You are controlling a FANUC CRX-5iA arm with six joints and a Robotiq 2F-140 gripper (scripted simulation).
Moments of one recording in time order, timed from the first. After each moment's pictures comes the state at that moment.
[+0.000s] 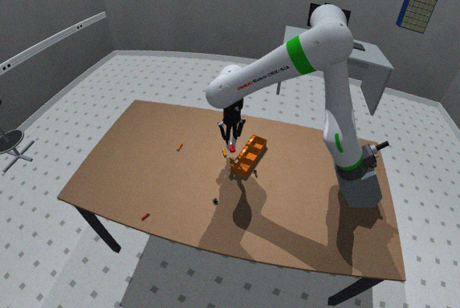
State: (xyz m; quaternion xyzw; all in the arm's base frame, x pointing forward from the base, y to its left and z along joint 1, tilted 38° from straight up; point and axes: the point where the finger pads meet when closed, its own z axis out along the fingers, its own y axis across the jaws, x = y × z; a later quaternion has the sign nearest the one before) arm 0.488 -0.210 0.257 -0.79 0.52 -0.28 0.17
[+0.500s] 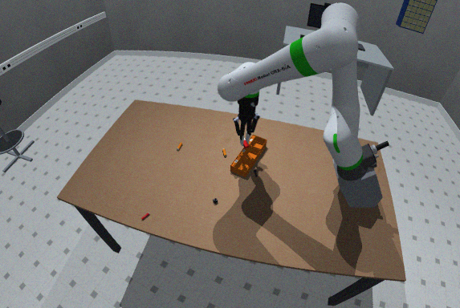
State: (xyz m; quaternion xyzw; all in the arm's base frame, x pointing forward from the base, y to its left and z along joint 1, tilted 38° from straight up) arm 0.435 -0.246 0.216 -0.79 0.52 -0.27 0.17
